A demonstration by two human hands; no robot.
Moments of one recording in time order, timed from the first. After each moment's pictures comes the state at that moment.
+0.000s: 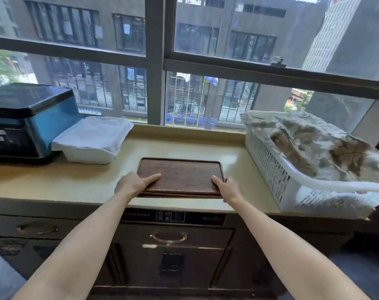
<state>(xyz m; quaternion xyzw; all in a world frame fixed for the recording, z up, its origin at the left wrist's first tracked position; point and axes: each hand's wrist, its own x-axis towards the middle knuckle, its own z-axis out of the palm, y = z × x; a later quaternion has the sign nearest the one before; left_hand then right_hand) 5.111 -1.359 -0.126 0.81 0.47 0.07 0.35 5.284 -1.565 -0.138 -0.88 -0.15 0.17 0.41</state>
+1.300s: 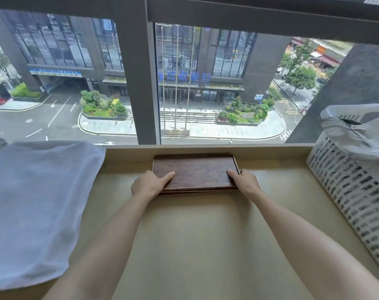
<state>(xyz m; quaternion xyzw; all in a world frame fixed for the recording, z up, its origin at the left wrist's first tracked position) 5.438 -1.077 -0.224 0.84 0.47 -0.04 0.28 5.598 -1.284 -0.227 -0.91 -0.07 0.21 0.35</state>
